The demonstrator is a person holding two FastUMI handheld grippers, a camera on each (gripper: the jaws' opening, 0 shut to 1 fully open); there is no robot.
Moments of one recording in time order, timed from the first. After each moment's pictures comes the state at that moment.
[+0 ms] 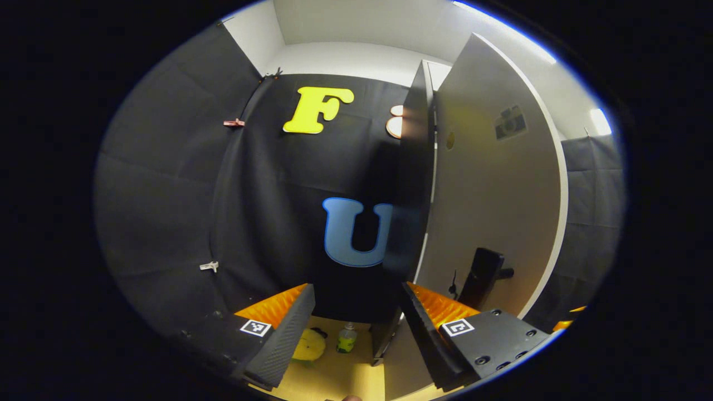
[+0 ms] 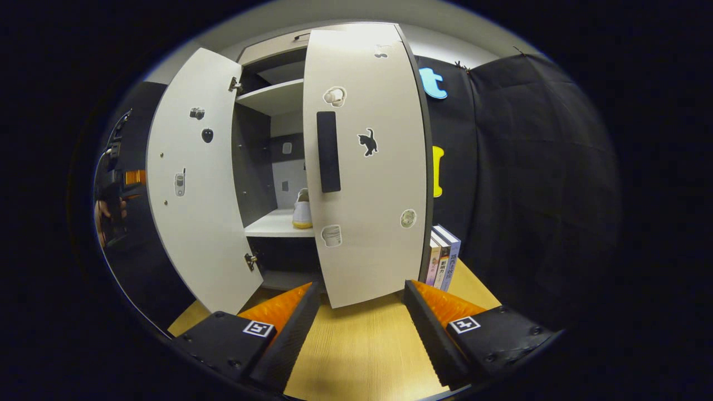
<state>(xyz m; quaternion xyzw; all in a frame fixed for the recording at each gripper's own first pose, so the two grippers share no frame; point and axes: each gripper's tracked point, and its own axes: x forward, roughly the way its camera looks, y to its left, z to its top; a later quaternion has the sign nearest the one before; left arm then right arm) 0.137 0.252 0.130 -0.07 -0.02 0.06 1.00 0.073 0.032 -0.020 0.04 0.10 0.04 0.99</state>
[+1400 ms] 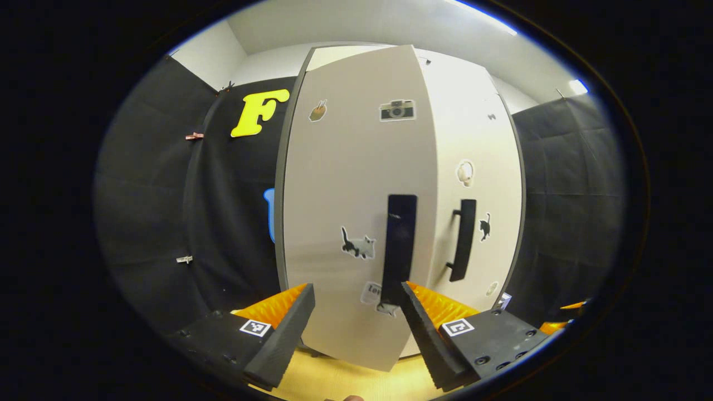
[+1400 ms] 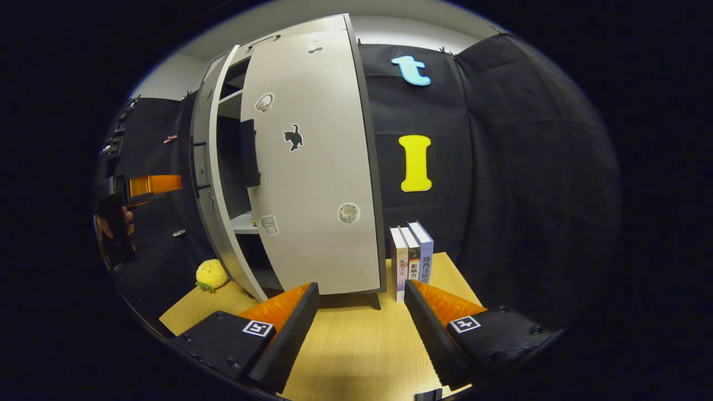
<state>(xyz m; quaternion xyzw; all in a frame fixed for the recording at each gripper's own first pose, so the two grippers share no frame) 0.163 -0.009 0.086 -0.02 -0.01 0.08 1.00 0.123 -0.112 -0.042 0.05 0.10 0.08 0.99</state>
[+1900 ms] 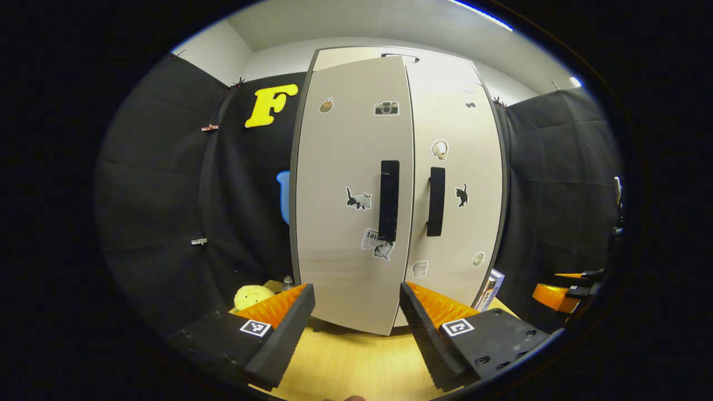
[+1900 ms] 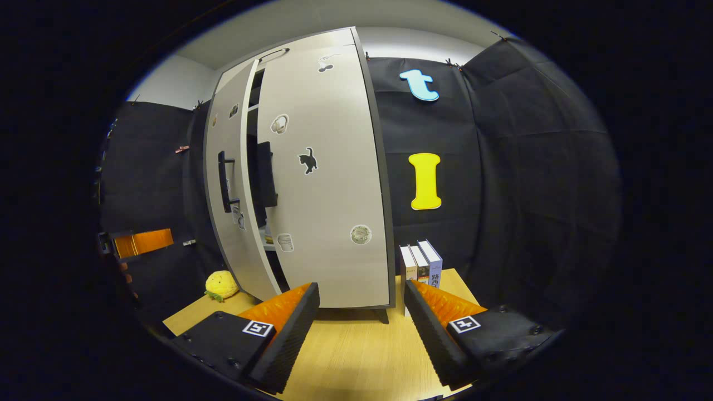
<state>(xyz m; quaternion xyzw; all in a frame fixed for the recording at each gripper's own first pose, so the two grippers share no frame) 0.090 -0.026 0.041 -0.02 0.02 0.09 1.00 0.104 -0.094 -0.004 0.05 0.05 0.09 0.99</state>
